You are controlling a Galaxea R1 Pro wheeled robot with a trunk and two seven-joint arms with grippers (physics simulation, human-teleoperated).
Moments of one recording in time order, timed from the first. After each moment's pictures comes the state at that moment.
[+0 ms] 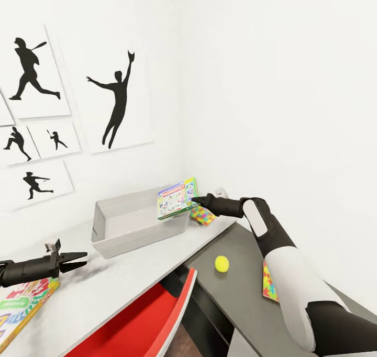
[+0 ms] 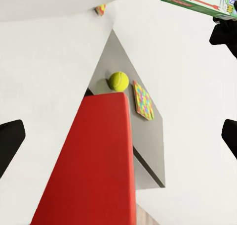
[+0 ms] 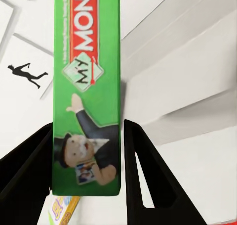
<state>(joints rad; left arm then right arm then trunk) -0.67 0.57 0.12 -0.55 0.14 0.79 -1.57 -0.95 0.08 0.00 -0.82 -0.61 0.92 0.41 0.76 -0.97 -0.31</state>
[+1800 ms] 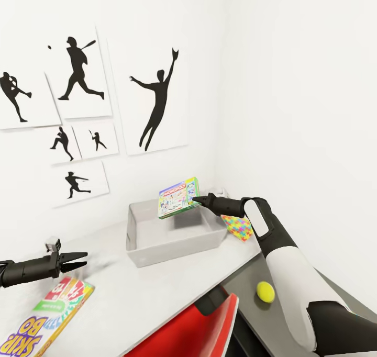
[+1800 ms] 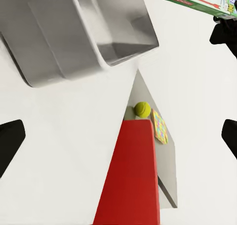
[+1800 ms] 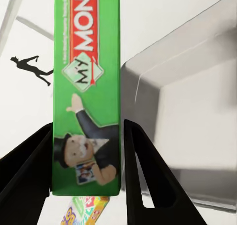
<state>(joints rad) -0.67 0.57 0.12 -0.55 0.14 0.79 -1.57 -0.95 0.07 0.00 -0.82 -0.61 0.91 0.42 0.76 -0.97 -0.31</state>
